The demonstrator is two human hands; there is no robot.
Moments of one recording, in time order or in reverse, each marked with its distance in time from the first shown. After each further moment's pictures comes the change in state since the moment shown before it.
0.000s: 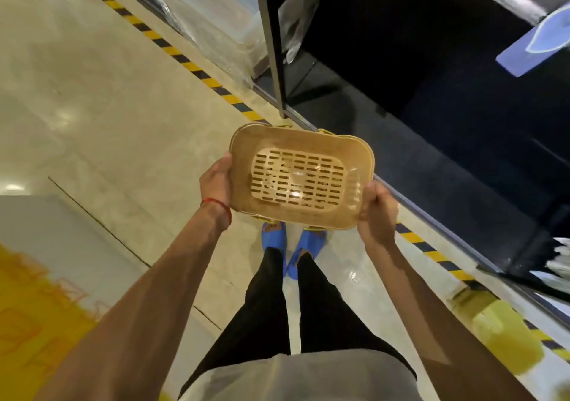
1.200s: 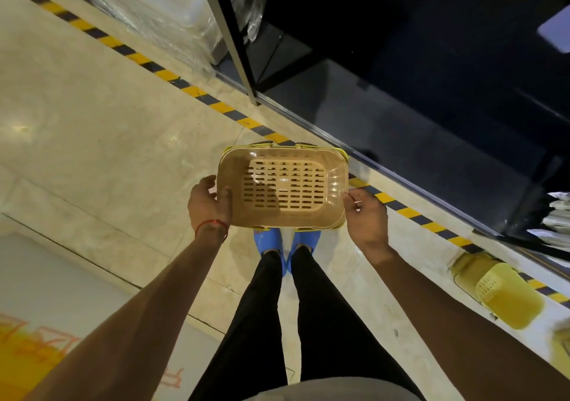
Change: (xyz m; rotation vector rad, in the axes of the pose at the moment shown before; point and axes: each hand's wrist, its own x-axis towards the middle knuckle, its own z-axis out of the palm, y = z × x) left_hand 0.086 -0.053 0.020 0.820 0.015 0.207; right_hand 0.065 0.087 0.013 -0.608 -0.041 0.026
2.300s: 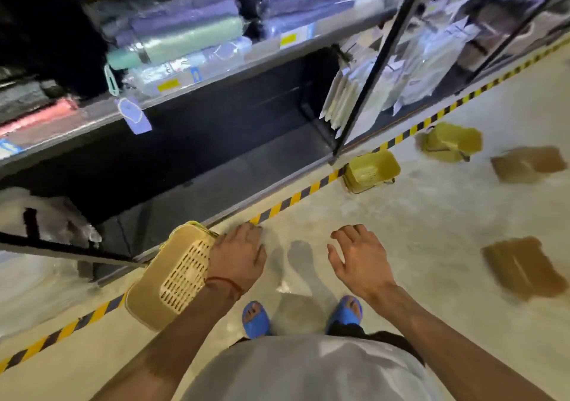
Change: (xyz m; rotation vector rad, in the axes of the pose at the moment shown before) left_hand -0.295 0.081 0.000 1.049 -0.468 1.818; right_hand -0.371 0.093 -0.109 -0.392 0.719 0.184
